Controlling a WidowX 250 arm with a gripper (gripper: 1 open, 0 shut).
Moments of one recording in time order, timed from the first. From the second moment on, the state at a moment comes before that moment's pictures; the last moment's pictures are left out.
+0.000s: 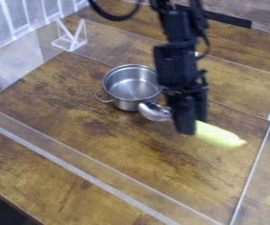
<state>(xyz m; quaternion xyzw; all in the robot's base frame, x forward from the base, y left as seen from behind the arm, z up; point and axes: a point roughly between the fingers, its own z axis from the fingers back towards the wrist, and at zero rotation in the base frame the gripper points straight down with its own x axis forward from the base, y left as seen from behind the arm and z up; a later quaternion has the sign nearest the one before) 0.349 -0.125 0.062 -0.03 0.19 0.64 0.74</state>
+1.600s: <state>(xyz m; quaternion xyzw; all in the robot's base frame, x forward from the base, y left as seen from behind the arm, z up) 0.372 -0.154 0.029 -0.03 0.20 0.62 0.76</state>
